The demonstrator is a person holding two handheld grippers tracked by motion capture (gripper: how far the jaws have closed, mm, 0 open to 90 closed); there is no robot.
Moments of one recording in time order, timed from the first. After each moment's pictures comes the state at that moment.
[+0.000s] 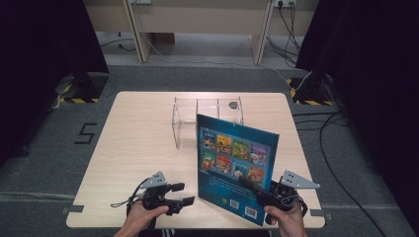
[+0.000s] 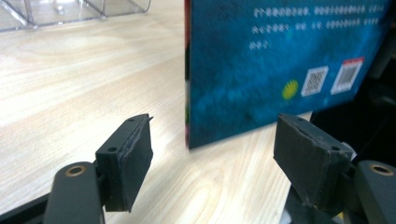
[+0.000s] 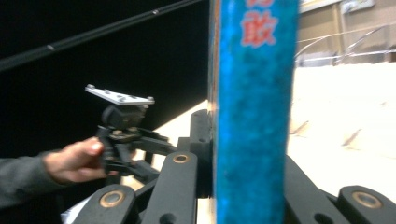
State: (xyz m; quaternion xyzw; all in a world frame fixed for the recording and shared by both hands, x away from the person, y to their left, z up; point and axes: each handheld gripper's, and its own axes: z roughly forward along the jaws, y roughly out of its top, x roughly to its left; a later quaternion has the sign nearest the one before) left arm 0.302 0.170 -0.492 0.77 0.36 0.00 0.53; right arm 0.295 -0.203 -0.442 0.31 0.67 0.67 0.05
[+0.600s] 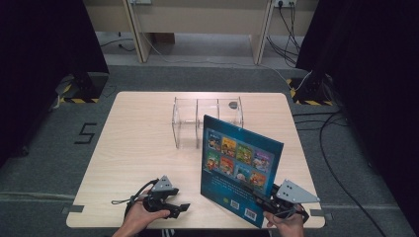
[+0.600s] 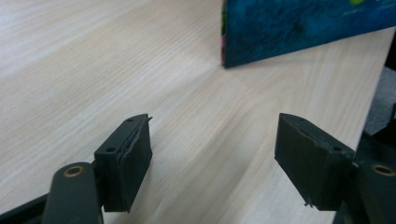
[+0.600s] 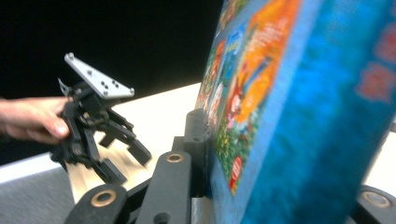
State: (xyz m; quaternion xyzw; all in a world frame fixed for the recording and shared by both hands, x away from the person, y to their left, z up) left arm 0.305 0.169 -0.510 0.85 0.35 0.05 0.39; right arm 0.279 -0.203 -0.446 0.25 0.71 0.63 0.18
